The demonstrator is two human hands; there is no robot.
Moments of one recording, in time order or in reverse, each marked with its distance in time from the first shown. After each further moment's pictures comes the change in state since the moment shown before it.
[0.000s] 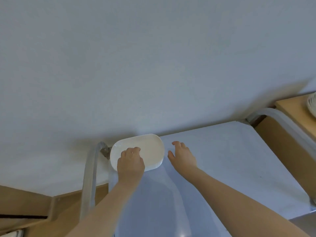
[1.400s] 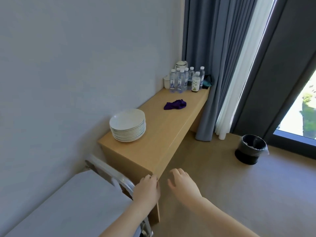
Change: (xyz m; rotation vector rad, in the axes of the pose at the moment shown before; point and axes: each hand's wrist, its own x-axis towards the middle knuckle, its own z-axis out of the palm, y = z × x) left_hand -0.258 0.545 0.113 0.009 -0.373 0.966; right_hand -0.302 0.436 -0.289 0.001 0.521 0.446
